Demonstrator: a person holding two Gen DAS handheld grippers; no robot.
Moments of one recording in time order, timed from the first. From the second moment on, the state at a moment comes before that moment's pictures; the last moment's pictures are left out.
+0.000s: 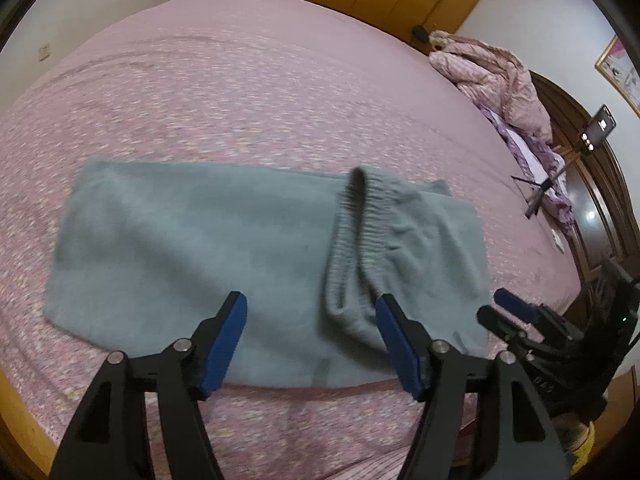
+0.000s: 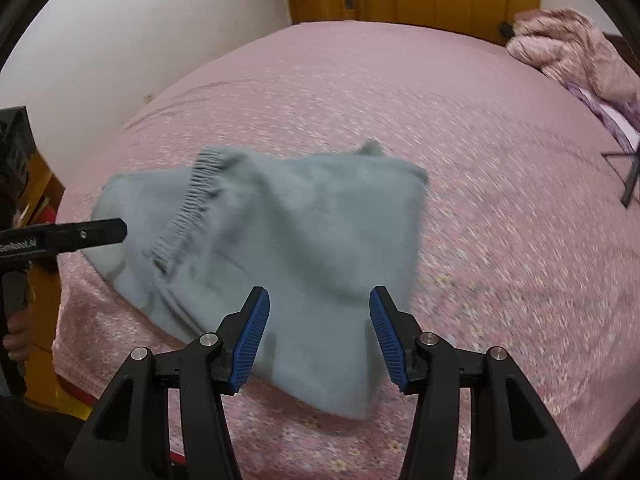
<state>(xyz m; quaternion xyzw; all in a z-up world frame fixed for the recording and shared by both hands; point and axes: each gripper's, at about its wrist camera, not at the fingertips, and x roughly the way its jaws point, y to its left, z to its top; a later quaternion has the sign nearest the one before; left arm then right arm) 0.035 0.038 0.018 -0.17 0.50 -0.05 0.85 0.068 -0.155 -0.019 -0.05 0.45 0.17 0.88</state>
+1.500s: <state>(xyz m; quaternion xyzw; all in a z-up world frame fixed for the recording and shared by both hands) 0.053 -0.023 0.007 -0.14 0.46 -0.10 0.87 0.065 -0.197 -0.044 0.05 0.45 0.14 0.88</state>
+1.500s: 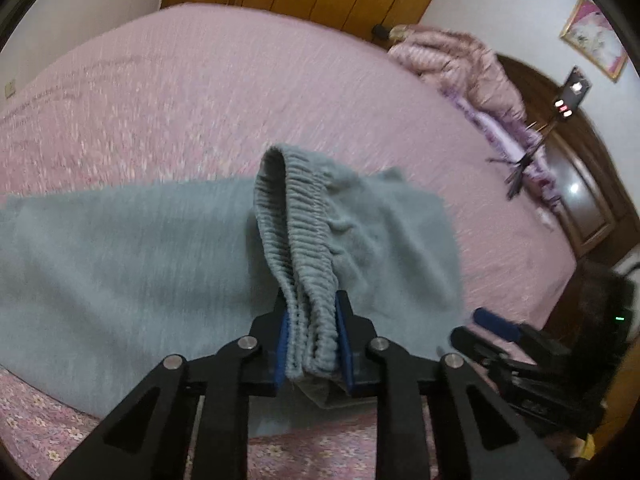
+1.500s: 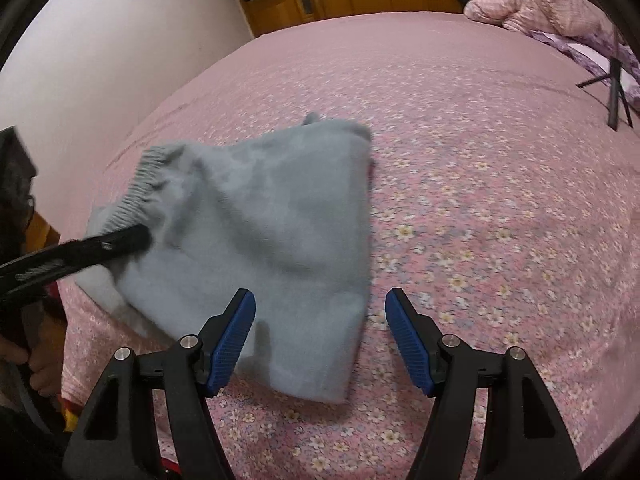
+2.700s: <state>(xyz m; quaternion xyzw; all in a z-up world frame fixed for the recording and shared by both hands) 0.004 0.186 0.003 -0.17 0.47 0.13 0.86 0.054 -0.154 -0.035 -0.02 0.44 0.17 0.88</state>
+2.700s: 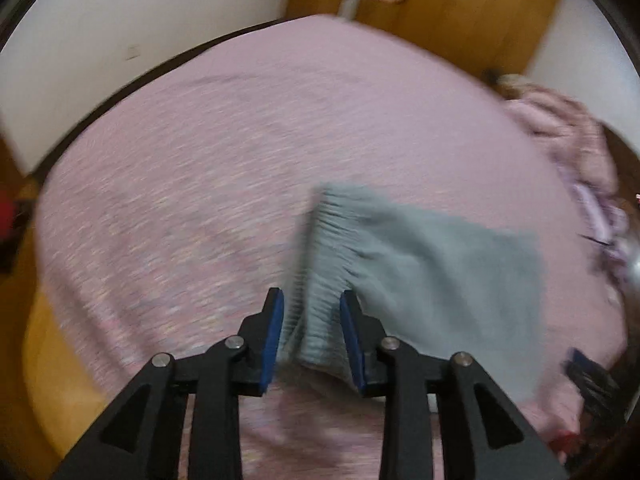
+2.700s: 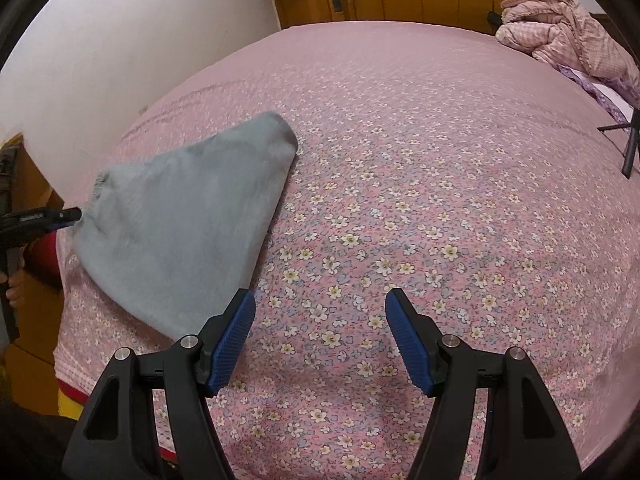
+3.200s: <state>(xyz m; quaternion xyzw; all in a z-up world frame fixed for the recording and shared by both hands) 0.005 0.137 0.030 -0.14 0.43 0.07 0.89 0.141 -0.093 -0.004 0.02 0.43 0.26 0.86</state>
